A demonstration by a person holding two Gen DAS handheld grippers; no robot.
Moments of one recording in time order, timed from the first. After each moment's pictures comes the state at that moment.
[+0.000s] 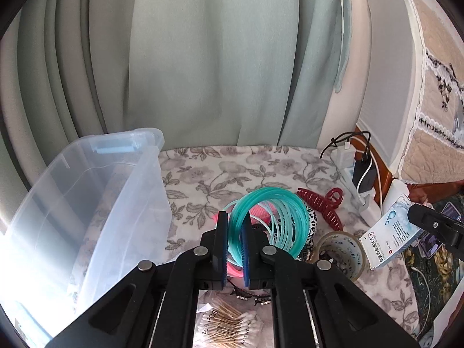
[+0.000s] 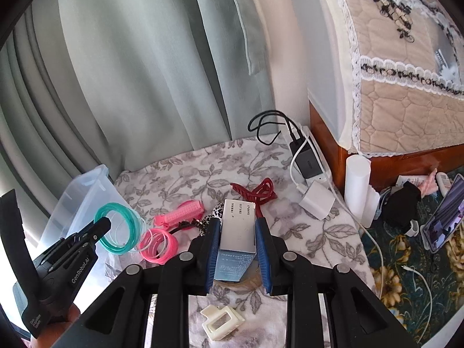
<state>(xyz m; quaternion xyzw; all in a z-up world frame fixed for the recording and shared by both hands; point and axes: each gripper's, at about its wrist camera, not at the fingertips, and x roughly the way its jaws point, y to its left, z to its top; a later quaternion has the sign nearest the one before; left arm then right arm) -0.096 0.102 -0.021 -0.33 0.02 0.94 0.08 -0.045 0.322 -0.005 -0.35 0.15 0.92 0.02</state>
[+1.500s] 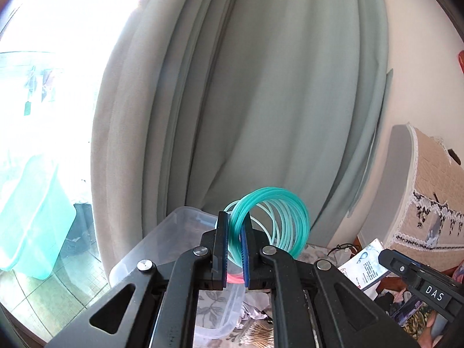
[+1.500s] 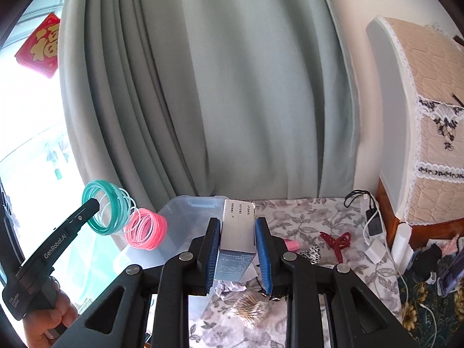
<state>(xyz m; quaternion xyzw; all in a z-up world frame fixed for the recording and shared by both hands) 0.036 -0.056 0.109 -0.15 -0.11 0.98 -0.02 0.030 0.182 0.115 -0.24 0.08 0.96 -0.13</state>
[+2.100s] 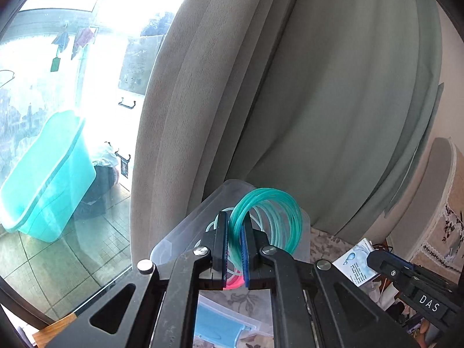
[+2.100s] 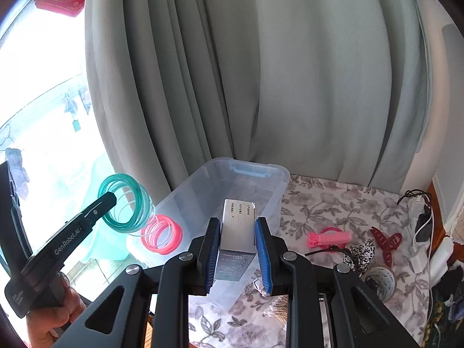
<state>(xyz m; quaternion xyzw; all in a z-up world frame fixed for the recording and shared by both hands) 0.000 -0.129 0.047 -0.21 -0.17 0.96 -0.07 -0.024 0.086 0.070 -0.31 0.02 0.93 -0.20</state>
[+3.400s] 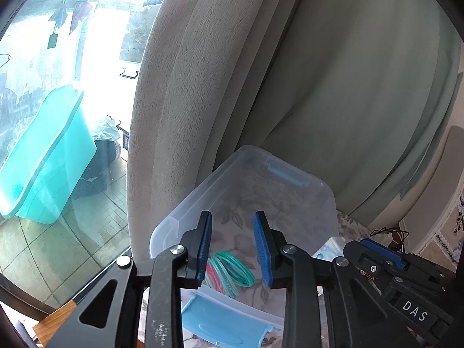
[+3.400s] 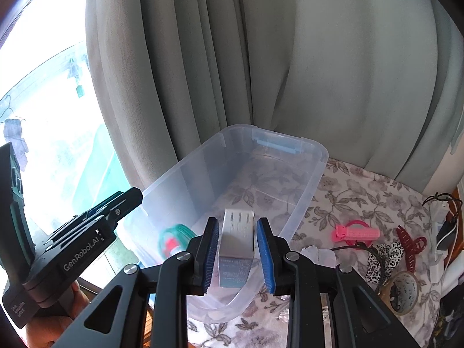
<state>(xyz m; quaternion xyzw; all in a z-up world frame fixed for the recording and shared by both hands) -0.024 -0.136 0.015 -0.27 -0.18 0.94 -0.07 -0.066 0.035 0.027 -0.36 -0.03 0.90 -0.22</state>
